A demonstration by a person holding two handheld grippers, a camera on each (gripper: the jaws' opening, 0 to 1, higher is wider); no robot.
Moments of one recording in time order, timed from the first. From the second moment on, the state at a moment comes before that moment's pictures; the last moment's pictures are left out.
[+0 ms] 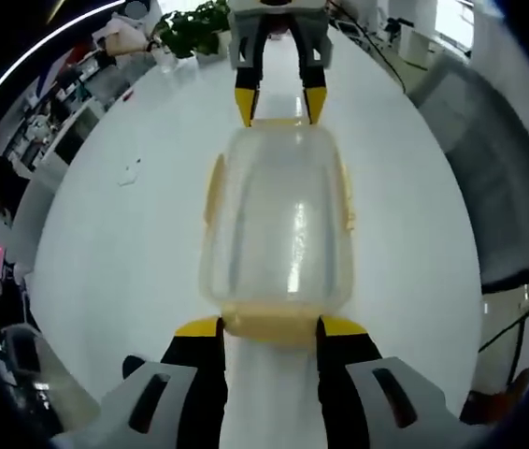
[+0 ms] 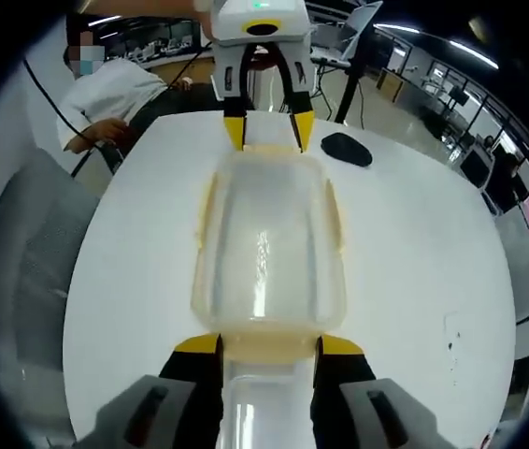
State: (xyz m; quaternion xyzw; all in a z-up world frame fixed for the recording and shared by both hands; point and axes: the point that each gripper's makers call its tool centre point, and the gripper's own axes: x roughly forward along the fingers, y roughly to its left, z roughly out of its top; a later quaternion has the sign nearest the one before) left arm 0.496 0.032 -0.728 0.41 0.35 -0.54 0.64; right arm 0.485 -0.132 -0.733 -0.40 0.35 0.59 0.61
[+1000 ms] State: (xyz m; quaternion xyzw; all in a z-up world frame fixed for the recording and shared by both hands) left arm 0.496 -0.069 -0.707 0.39 0.35 -0.55 0.65; right arm 0.487 -0.232 -0.709 -0.41 0.36 0.59 0.60
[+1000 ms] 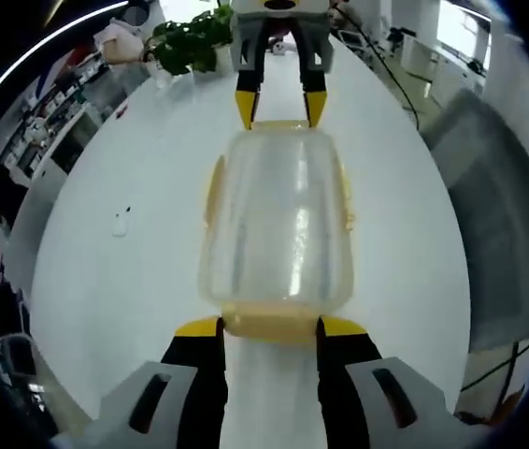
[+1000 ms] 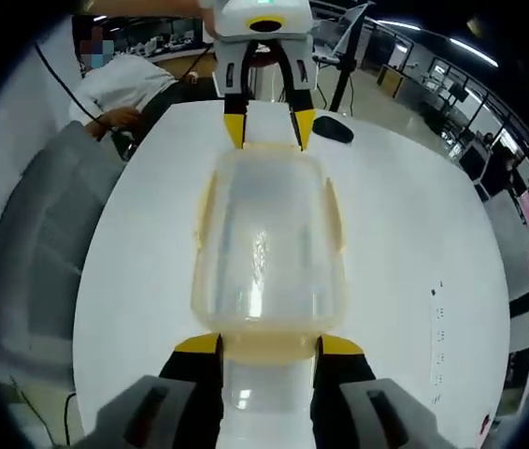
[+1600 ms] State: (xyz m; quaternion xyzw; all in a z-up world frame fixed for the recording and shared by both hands) left arm 0.501 -0.108 -0.706 0.39 0.34 -0.56 0.64; right arm 0.490 -0.272 -0.711 -0.41 0.36 0.58 0.60
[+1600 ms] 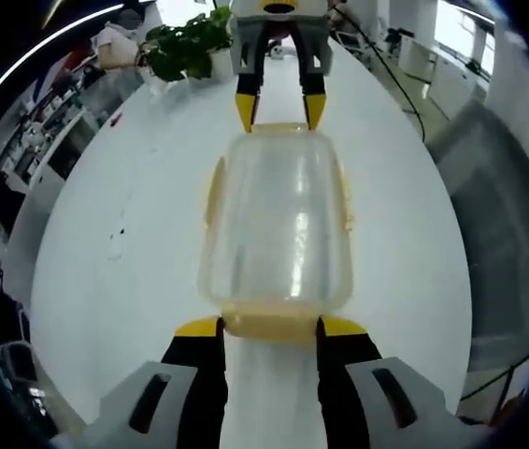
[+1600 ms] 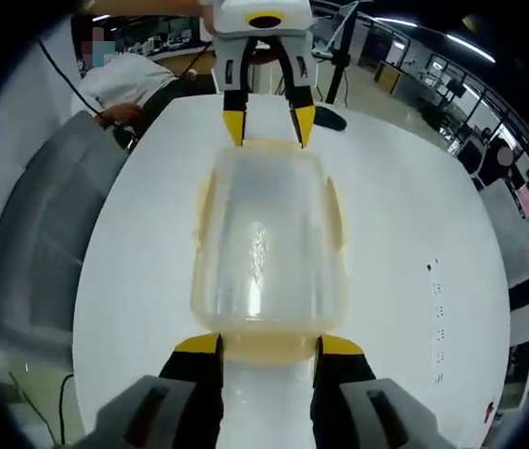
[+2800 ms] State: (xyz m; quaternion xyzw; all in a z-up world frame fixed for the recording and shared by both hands) left arm 0.510 -0.171 -0.721 0.39 0.33 -0.58 0.64; right arm 0.495 -0.334 -0.725 -0.41 0.39 0.57 0.60
